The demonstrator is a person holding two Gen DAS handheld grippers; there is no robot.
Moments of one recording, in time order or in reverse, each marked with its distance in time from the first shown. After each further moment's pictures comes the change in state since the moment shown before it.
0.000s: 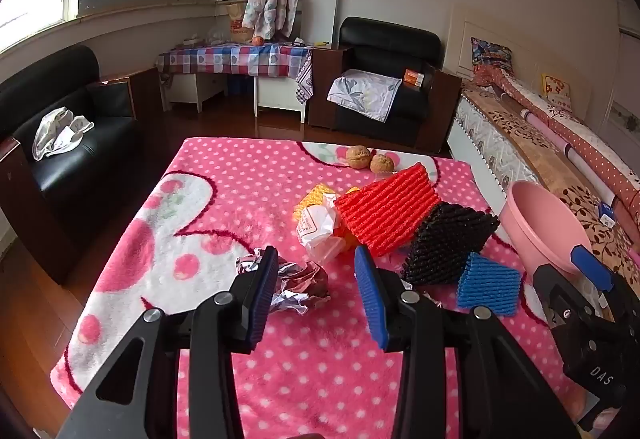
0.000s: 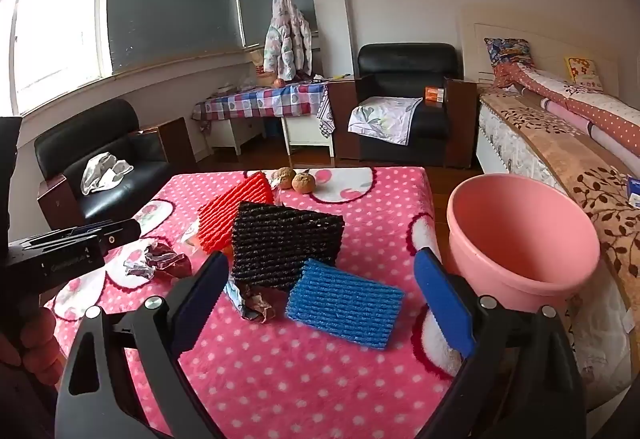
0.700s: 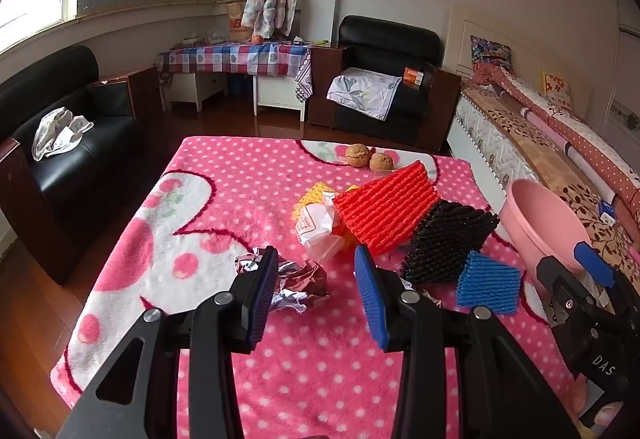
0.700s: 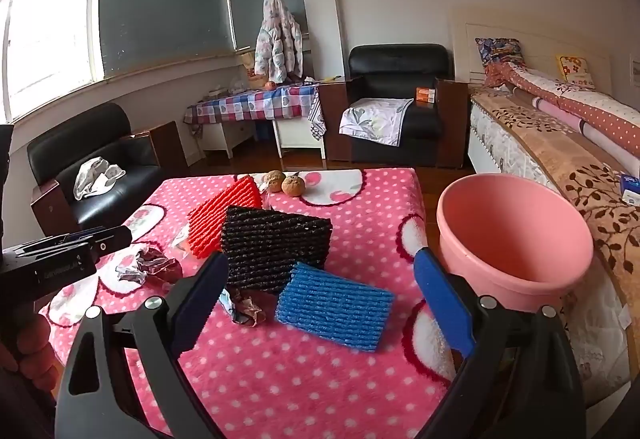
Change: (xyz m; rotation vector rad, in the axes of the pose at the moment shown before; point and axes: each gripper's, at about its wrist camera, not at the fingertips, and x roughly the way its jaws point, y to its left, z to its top) left arm 0.000 0.001 0.000 -0.001 0.011 0.000; right arm -0.001 -0.006 0.002 0.020 -0.007 -0.030
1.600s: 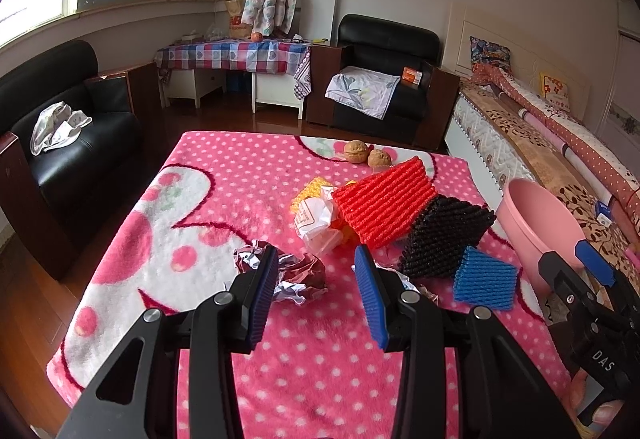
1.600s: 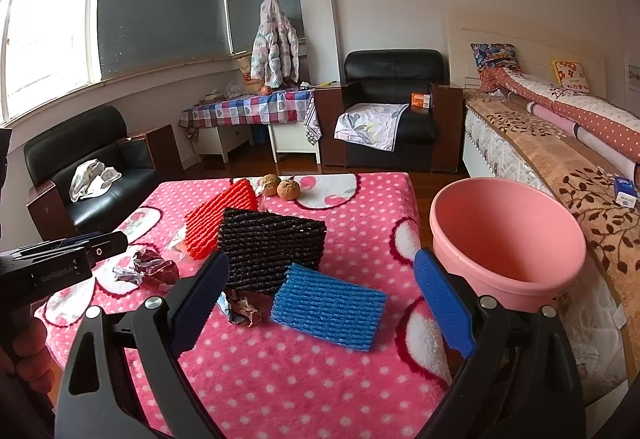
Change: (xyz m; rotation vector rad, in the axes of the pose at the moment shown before) left arm 0.000 -0.003 -0.002 -0.003 0.003 -0.003; right arm -0.001 -0.001 0.000 -0.003 -0.012 -0.016
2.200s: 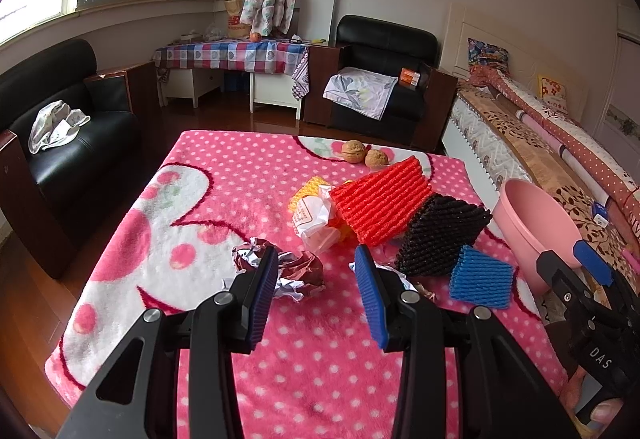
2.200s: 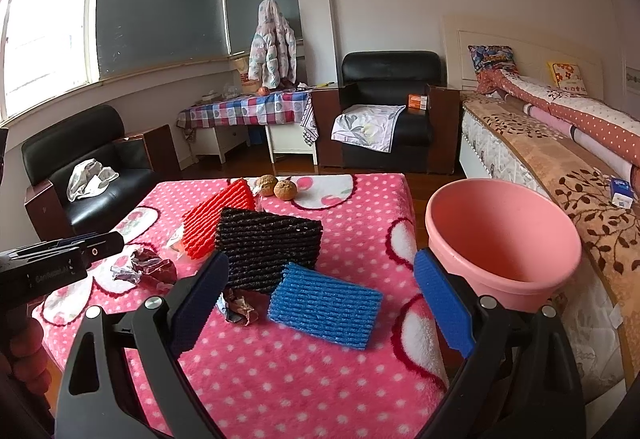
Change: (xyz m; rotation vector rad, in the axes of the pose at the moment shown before) left arm -0.001 -0.001 -0.003 -0.002 -0.001 -0.006; right arm -0.005 0.000 -0.001 -0.004 -0.007 -0.018
